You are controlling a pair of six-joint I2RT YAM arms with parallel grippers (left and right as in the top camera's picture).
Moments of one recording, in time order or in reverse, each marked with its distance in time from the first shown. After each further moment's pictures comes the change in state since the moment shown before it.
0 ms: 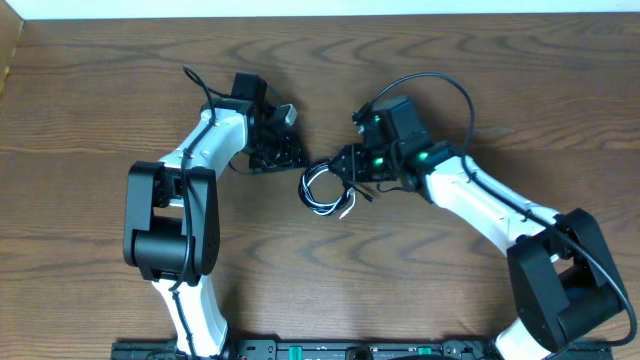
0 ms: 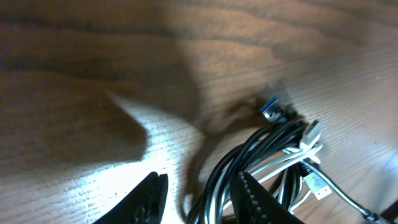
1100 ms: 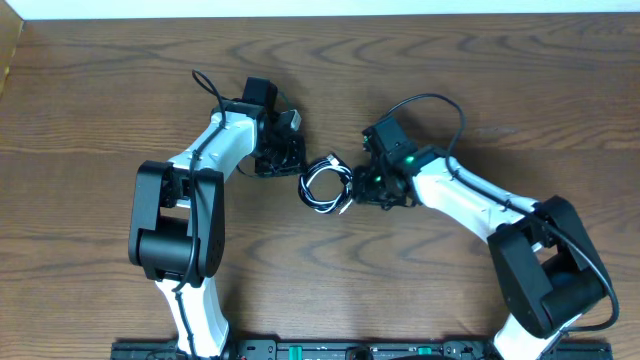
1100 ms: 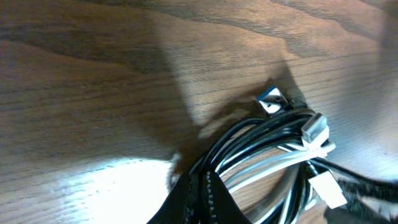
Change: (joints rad) left arm -0.042 0.000 -0.023 0.012 -0.039 -0.099; right arm 0.032 0.070 0.000 -0.252 0.238 0.068
